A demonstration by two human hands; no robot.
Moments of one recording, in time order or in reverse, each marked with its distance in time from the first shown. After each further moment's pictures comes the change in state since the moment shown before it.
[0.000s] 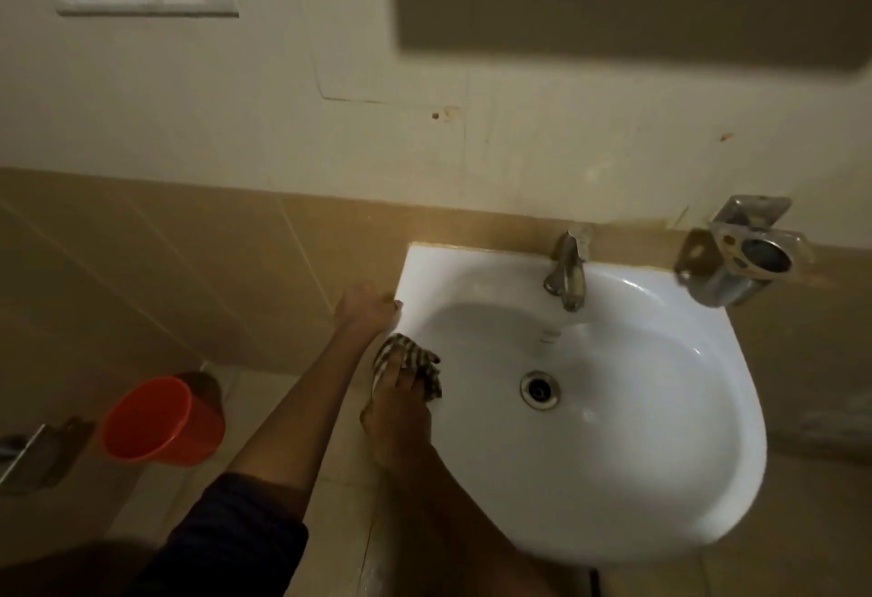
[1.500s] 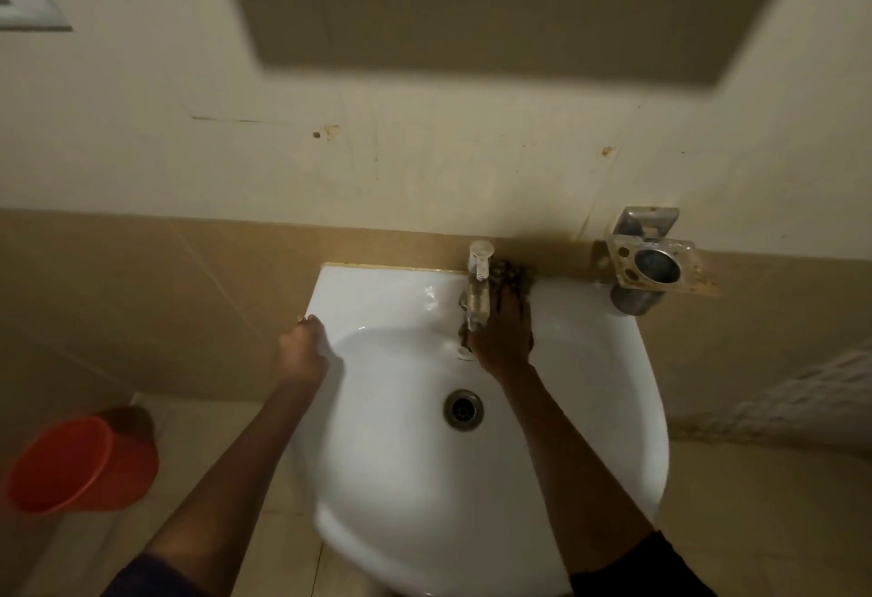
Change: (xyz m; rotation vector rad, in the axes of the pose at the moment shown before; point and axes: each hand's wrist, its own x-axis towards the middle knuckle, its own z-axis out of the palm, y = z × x) left_hand 0.004 0.006 0.062 0.234 0.165 0.182; right_hand 0.124 0.217 -0.147 -0.239 0.281 -0.041
